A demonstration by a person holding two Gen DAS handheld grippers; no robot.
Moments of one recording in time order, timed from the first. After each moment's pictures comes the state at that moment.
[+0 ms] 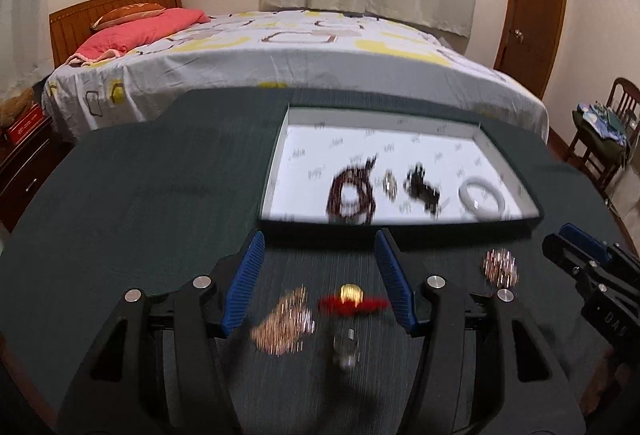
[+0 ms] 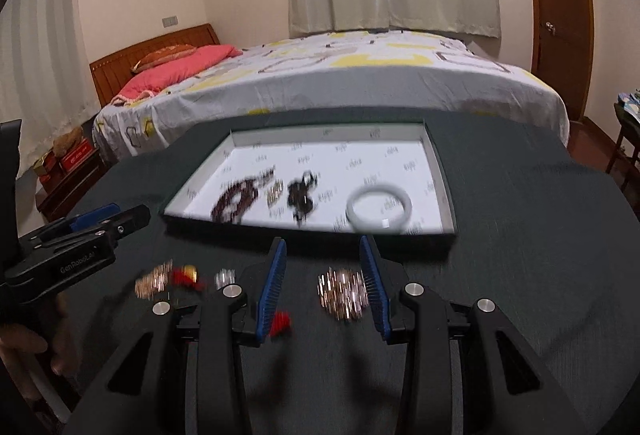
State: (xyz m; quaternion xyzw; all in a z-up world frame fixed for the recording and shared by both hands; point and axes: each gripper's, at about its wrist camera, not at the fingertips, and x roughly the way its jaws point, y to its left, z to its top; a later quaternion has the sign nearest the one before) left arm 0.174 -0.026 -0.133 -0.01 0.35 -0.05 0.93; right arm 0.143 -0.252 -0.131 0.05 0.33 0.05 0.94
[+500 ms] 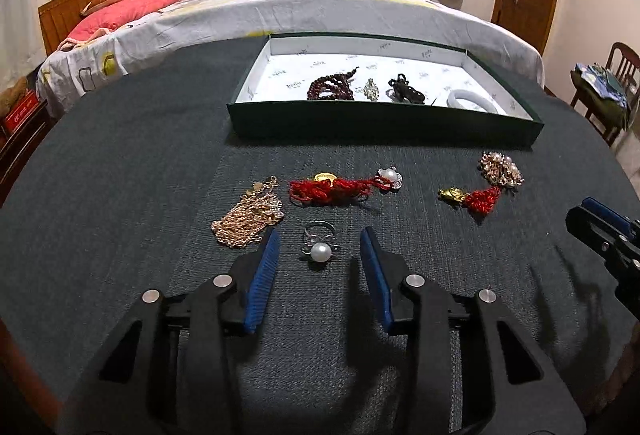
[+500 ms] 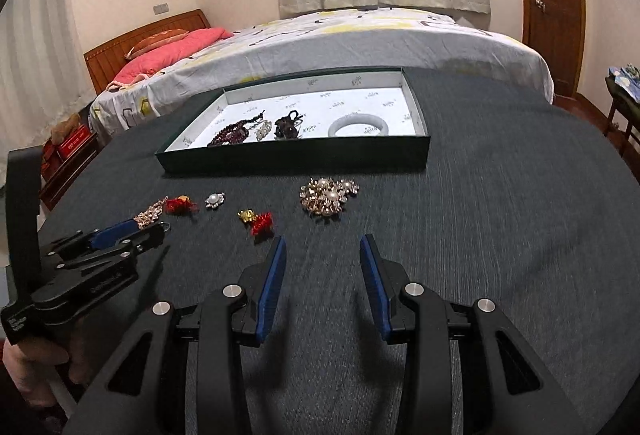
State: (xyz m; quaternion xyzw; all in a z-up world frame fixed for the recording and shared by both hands) left arm 0.137 -0.046 -0.189 0.02 0.40 -0.06 0.91; right arm 0.096 -0.266 -0.163 0.07 0.36 0.05 0.93
